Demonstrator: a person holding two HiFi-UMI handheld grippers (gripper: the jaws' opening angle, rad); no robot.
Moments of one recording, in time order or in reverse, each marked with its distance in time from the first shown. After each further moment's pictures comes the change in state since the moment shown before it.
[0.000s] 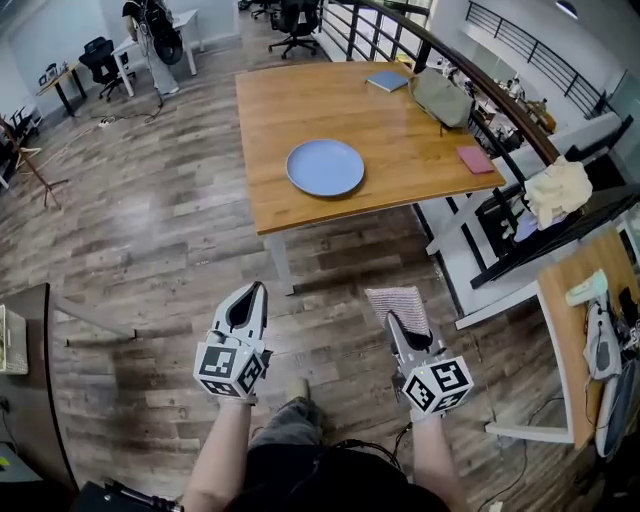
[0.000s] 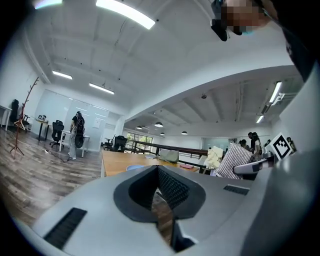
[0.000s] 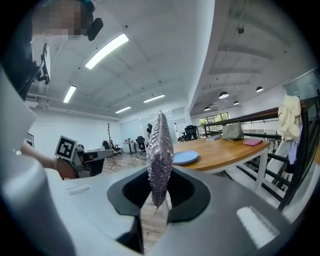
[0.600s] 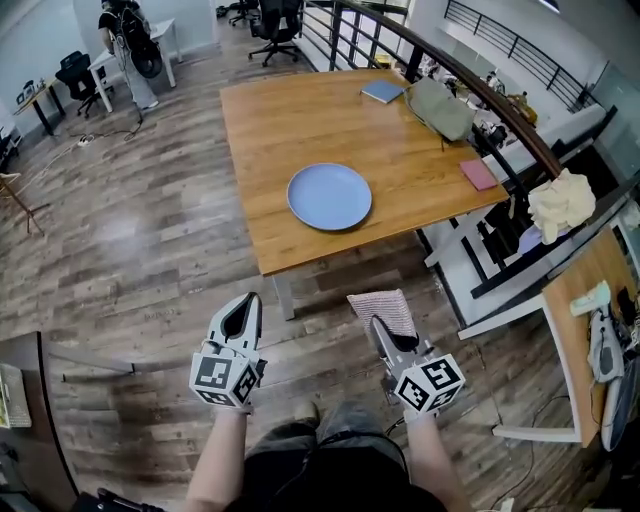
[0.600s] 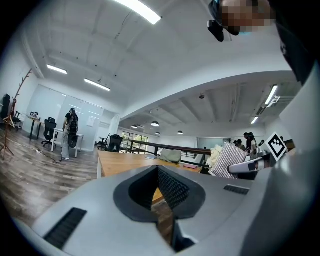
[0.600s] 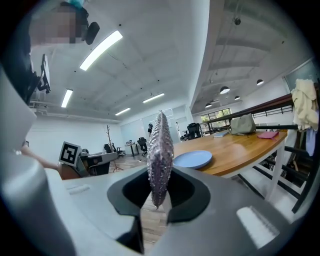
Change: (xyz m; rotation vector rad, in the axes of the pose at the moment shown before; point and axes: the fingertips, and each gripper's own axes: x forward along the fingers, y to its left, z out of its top) left arm 0.075 0.088 0.004 0.002 0.011 -0.076; right arm 0.122 0.010 0.001 0.051 0.004 0.026
